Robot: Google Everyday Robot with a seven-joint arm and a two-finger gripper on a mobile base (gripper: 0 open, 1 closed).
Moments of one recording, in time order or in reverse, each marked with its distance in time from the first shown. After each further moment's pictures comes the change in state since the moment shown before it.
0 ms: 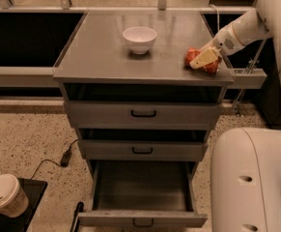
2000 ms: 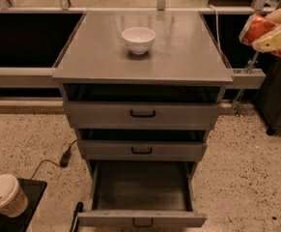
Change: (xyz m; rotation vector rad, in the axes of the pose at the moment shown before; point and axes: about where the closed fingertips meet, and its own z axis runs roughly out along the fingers) arm -0.013 0.120 -0.236 0.195 -0.107 -0.185
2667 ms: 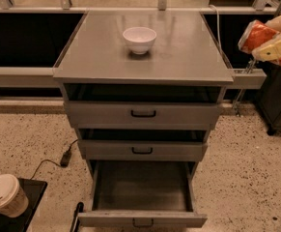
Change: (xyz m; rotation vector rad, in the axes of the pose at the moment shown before) arm 0.002 0.029 -0.013 -0.002 0.001 0.009
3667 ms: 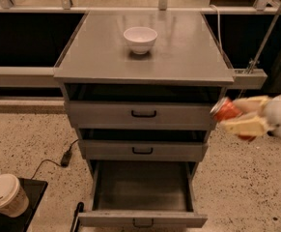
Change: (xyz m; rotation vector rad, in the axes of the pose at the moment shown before) arm 0.118 0.097 0.108 -0.080 -0.154 0.210
